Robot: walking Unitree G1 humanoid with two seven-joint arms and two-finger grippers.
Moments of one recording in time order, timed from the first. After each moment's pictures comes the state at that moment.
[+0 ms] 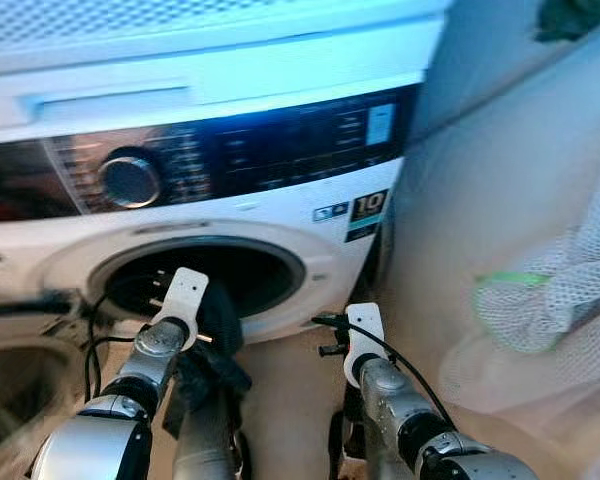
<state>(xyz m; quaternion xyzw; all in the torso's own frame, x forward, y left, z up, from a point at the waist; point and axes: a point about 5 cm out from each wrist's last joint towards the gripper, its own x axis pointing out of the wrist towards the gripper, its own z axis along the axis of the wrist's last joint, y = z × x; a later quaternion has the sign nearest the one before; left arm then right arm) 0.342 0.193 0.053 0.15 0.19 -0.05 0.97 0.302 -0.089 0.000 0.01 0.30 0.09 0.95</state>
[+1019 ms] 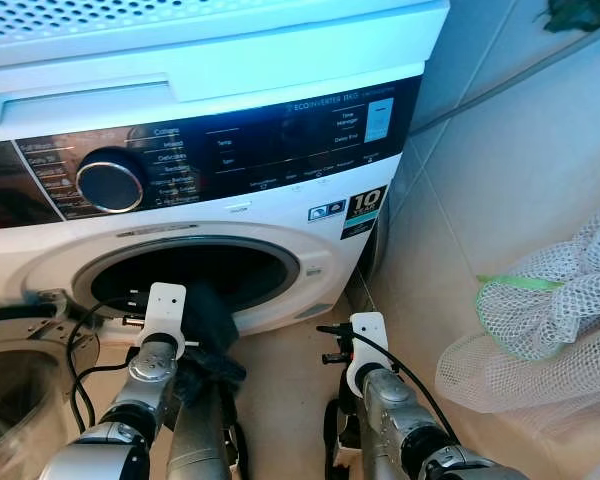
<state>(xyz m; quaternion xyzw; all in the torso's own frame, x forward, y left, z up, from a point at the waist) 0.324 0.204 0.042 0.13 0.13 0.07 0.98 0.292 -0.092 -0.008 0.02 0.29 0.09 0.95</state>
